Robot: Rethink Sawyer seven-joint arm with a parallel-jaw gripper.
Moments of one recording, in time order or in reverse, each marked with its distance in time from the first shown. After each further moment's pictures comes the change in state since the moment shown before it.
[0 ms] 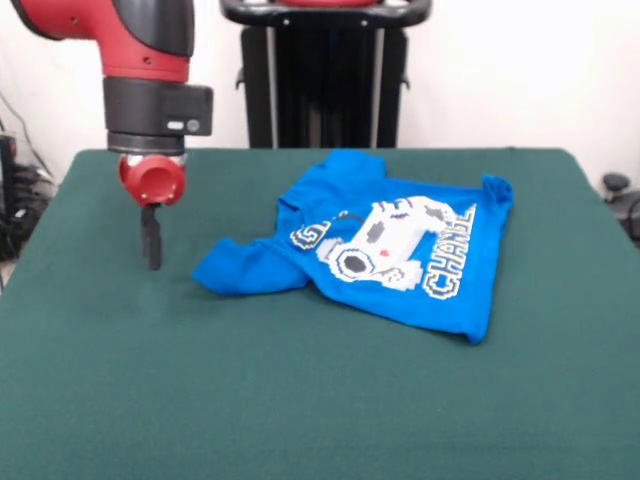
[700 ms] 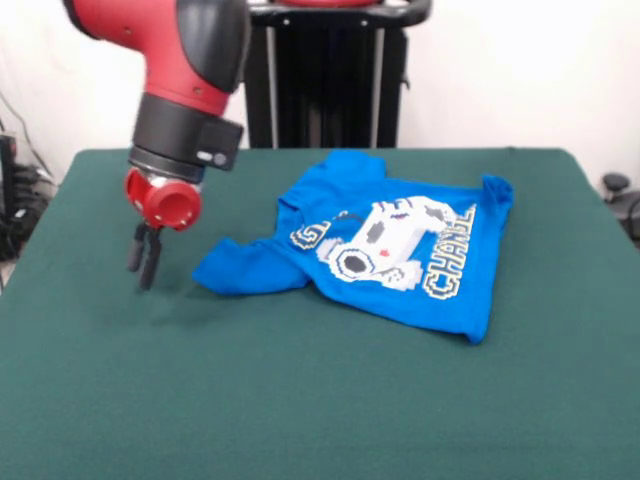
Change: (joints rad) arm 0.327 0.081 -0.325 -0.096 0.175 -0.182 0.000
